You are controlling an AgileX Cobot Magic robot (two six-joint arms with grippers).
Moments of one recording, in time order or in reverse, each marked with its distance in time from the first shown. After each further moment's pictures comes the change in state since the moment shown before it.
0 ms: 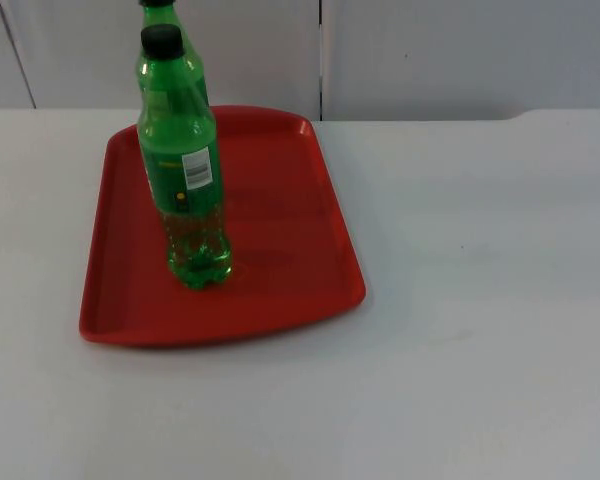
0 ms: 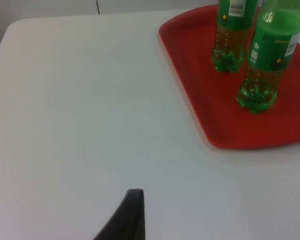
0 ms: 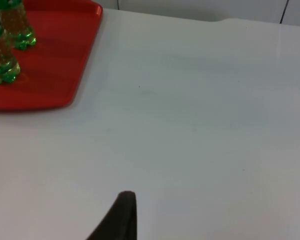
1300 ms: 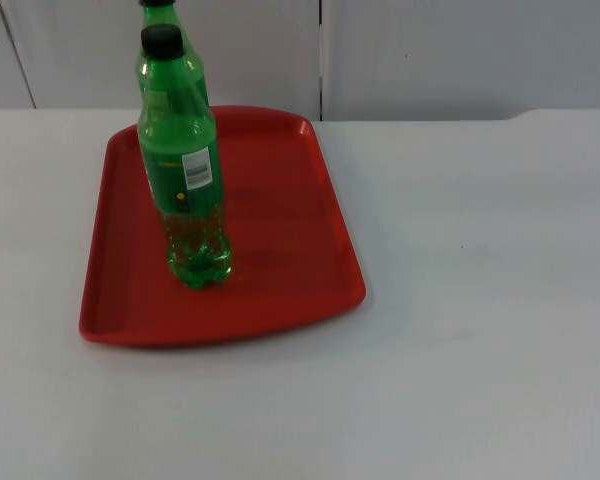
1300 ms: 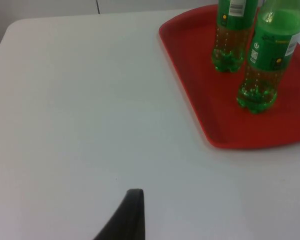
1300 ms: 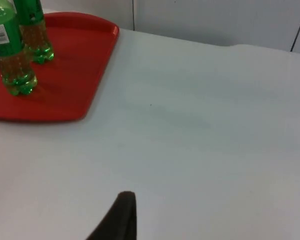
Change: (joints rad) right arm 0.000 0.000 -0.018 0.044 -0.023 -0.062; left arm 0.000 0.000 0.000 0.000 0.000 0.000
